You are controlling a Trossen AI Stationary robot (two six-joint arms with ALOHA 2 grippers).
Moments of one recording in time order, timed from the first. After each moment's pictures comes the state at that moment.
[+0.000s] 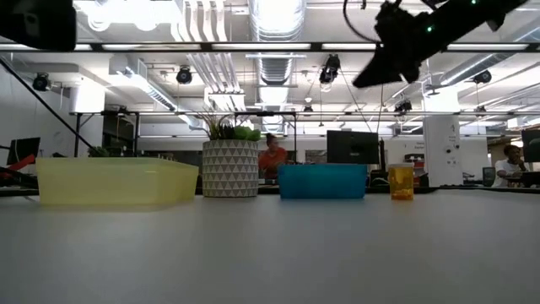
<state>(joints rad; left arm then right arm) -0.51 1.42 1.13 -0.64 0.26 -1.17 -0.12 0.99 0.64 -0.09 0.41 0.10</state>
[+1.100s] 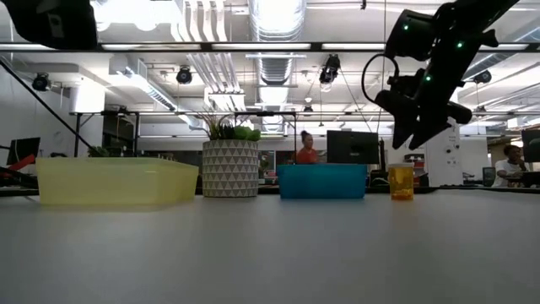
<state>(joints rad) -0.50 1.40 1.12 -0.64 0.25 -1.03 -0.32 1.14 0.67 -0.59 0.44 0.71</state>
